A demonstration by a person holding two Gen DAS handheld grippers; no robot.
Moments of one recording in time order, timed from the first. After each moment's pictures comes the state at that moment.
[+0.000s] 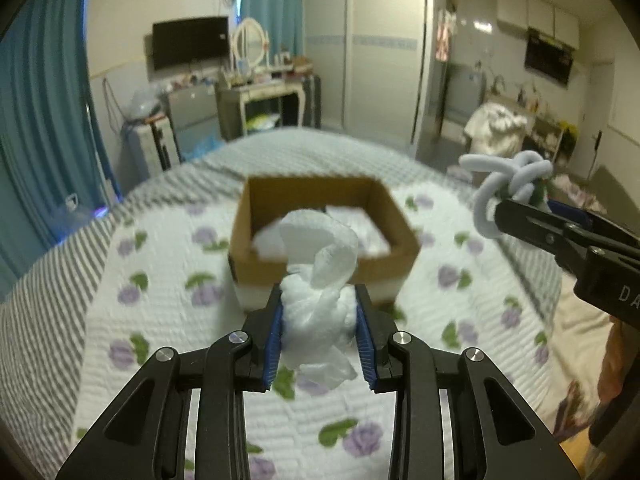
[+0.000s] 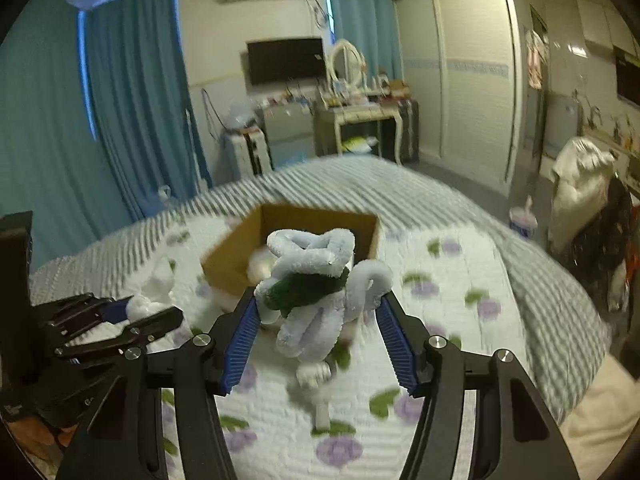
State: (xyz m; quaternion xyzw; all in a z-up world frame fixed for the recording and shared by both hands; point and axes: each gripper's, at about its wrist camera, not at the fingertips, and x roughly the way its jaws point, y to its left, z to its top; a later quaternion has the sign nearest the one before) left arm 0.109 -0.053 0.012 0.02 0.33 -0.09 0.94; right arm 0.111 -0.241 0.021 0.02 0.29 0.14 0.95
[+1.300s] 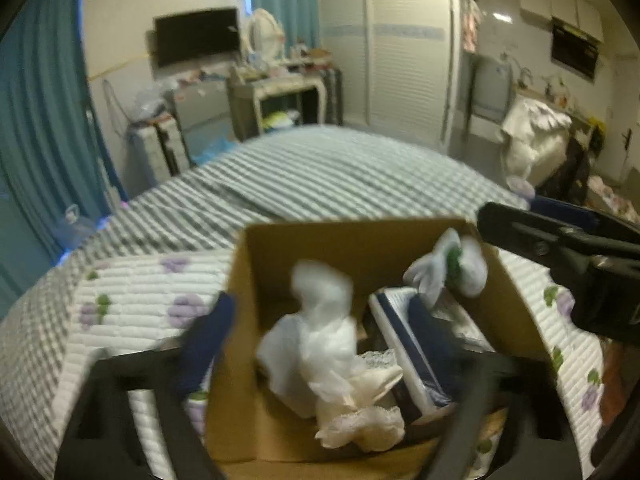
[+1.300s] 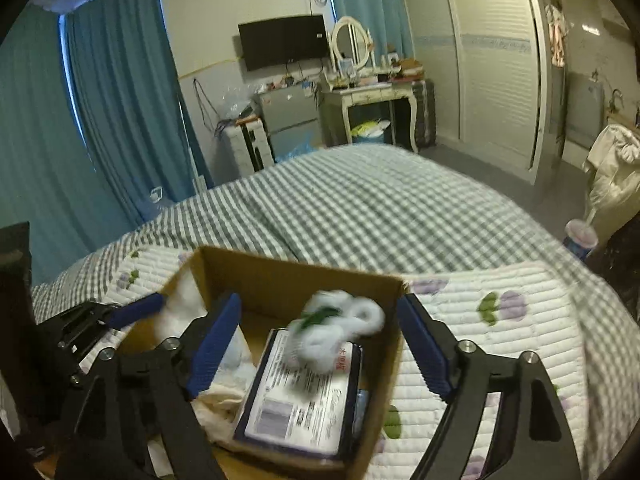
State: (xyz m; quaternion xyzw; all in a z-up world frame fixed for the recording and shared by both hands) left arm 0.277 -0.056 -0.040 0.04 0.33 -0.05 0.94; right arm 0.323 -0.222 -0.037 0.04 0.32 0.16 0.93
